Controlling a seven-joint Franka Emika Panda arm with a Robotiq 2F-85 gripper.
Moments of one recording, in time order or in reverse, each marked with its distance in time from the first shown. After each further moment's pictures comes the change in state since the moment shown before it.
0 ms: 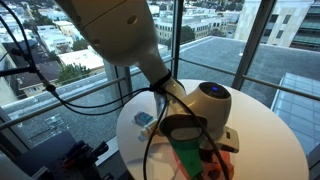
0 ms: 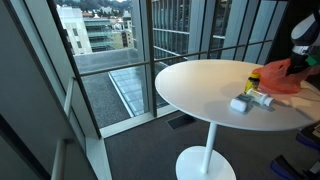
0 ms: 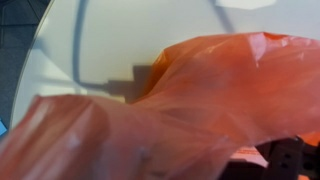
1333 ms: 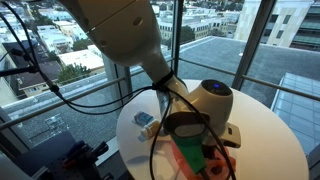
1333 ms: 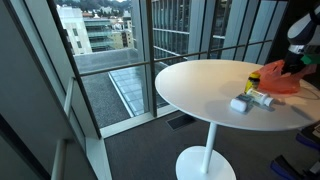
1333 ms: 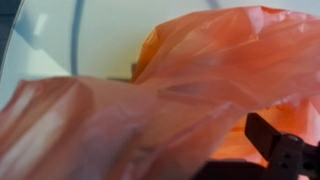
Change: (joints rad) arm -0.012 0.020 0.027 0.040 0.002 0.000 0.000
